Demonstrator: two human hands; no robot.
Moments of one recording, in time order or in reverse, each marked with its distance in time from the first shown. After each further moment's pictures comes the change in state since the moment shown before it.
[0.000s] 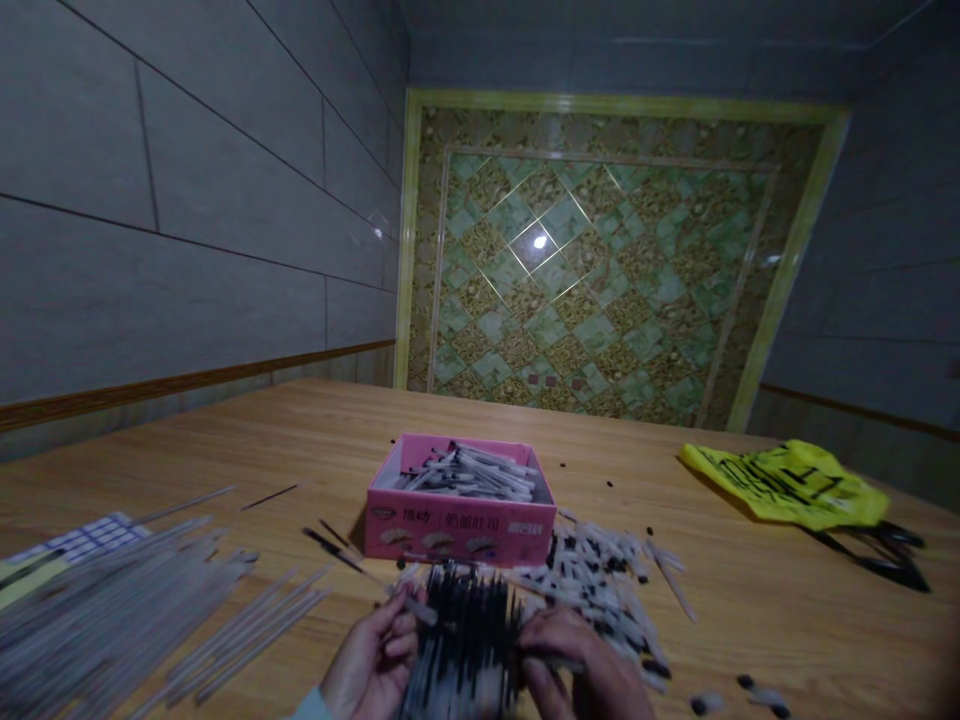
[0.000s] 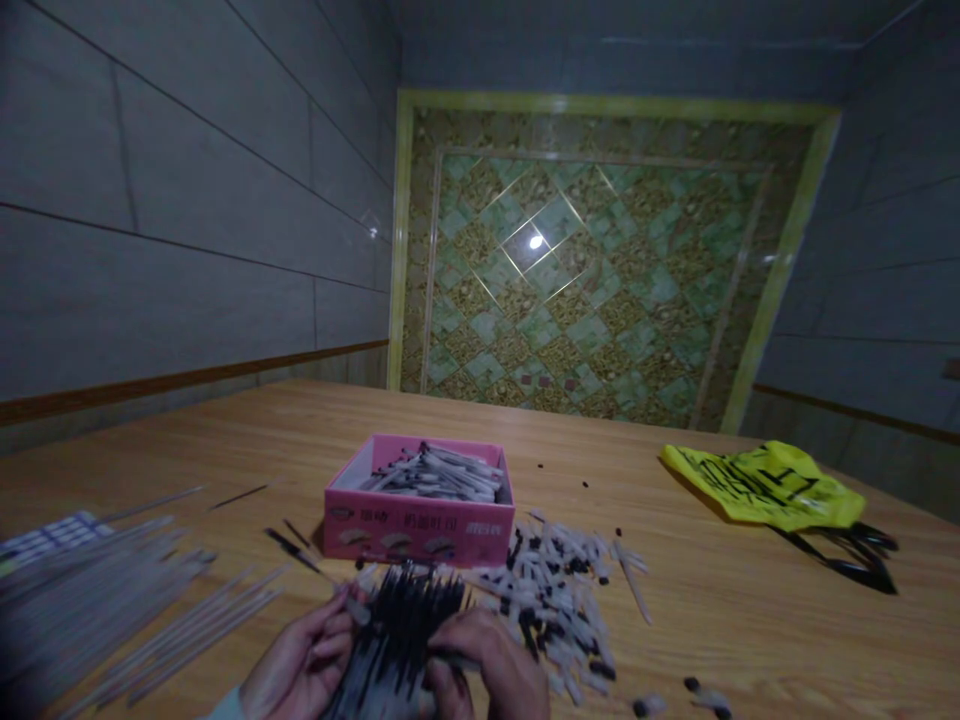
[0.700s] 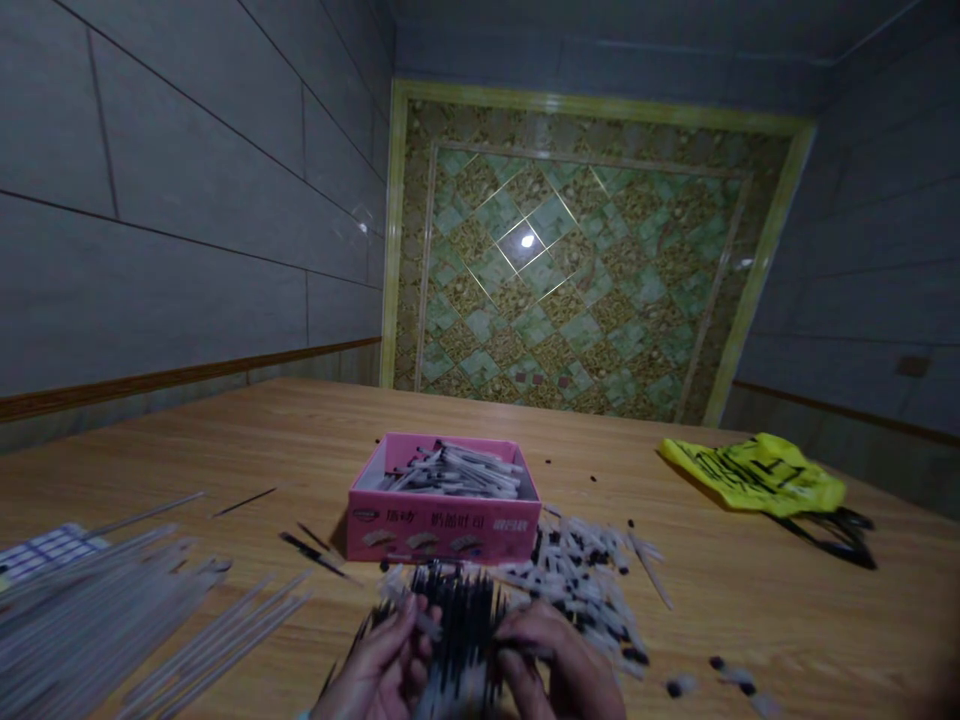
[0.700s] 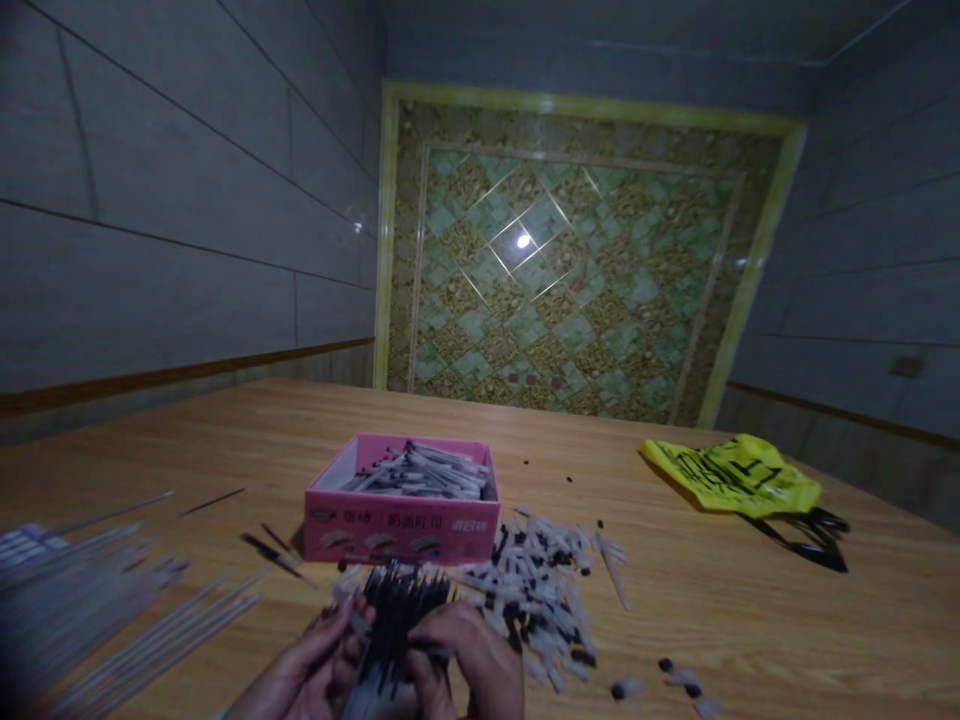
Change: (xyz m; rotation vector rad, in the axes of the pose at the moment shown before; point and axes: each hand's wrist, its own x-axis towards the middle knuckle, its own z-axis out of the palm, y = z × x) left_hand -0.007 -0.018 -0.009 0.123 -0.090 -0.090; right_hand -0.008 0.004 0.019 0.058 0.159 0.092
